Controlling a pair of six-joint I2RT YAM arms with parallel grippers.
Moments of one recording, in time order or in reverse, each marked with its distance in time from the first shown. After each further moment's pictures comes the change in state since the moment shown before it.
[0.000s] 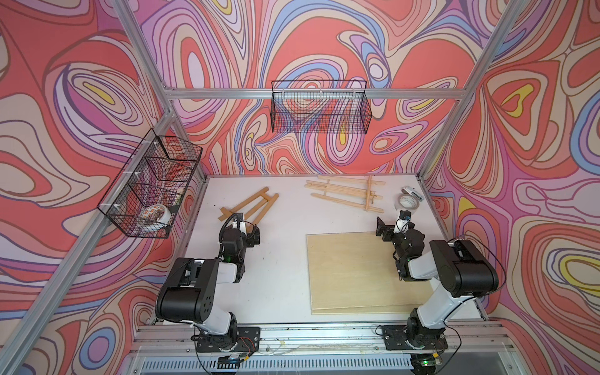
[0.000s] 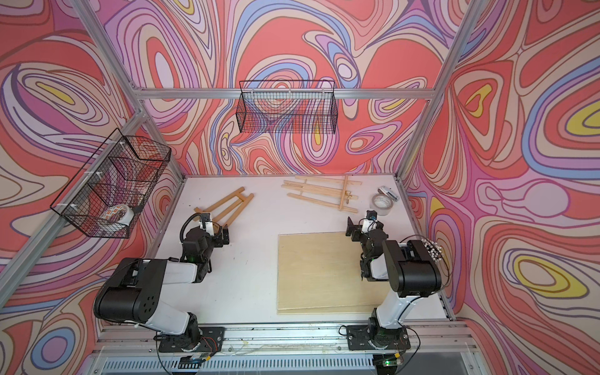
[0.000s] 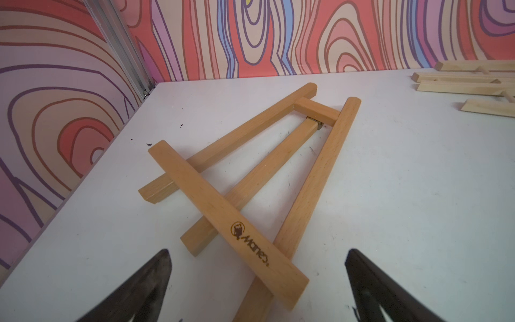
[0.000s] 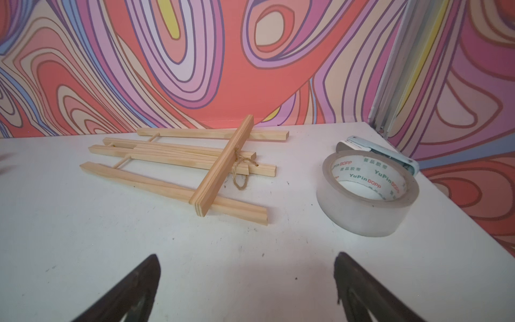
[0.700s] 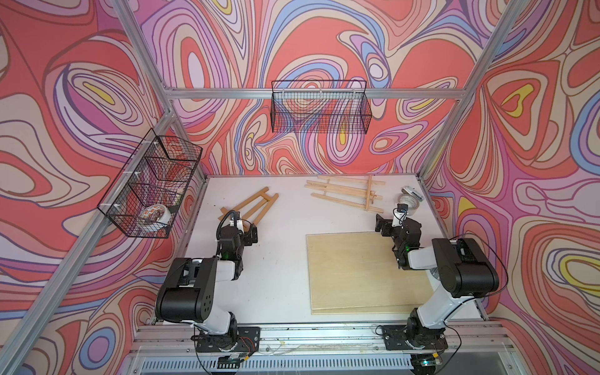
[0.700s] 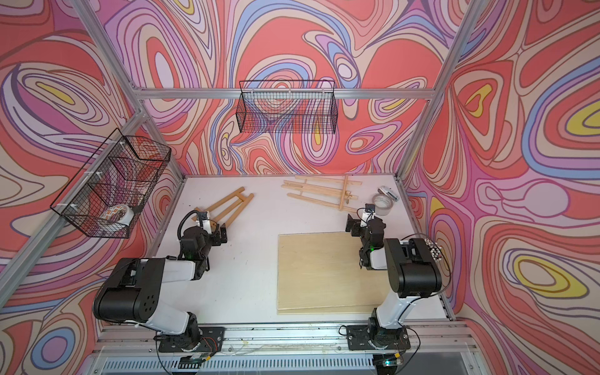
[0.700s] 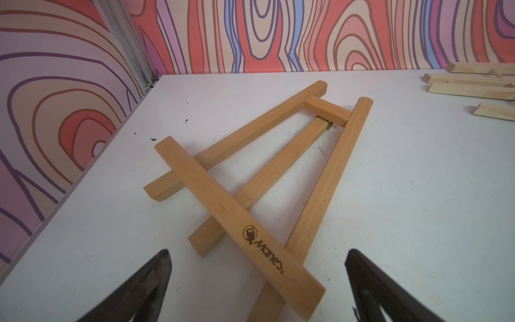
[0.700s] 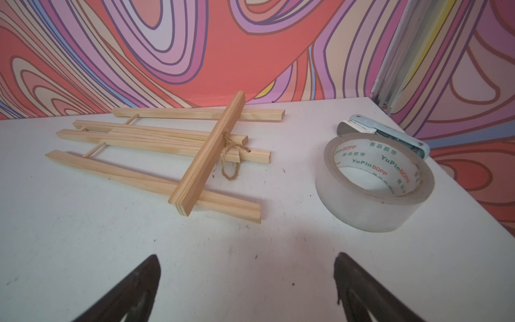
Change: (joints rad) left arm 0.019 0.000 0.008 -0.034 0.019 -0.011; right arm 0.000 -0.005 0.054 -0.171 0.026 0.001
